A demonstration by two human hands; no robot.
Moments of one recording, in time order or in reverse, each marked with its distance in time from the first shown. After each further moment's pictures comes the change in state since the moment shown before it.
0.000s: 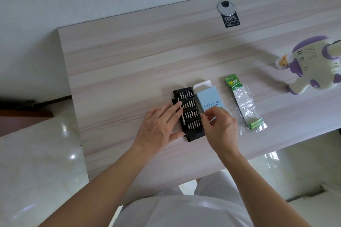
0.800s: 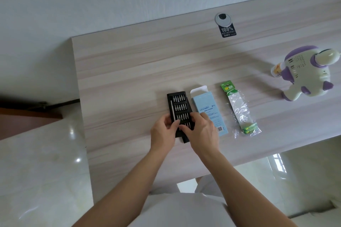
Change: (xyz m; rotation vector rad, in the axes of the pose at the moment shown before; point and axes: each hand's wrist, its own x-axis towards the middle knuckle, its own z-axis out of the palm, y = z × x) left_hand 0.026 0.061 -0.028 -1.091 0.016 -1.098; right_hand -0.007 -0.022 0.009 -0.145 -0.332 0.094
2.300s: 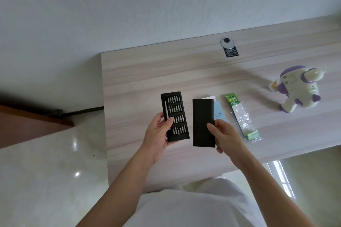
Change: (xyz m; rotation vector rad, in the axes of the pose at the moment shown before) left_hand -0.038 0.029 -0.075 -0.699 -0.215 -0.150; right_hand -0.031 0.006 -0.069 0.718 -0.249 0.102
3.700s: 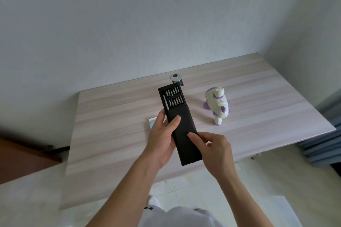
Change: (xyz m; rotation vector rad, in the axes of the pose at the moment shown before) left_hand -0.131 -0.044 0.269 -0.050 -0.199 0.285; right_hand -0.133 -0.004 -0.202 -0.104 0.260 -0.374
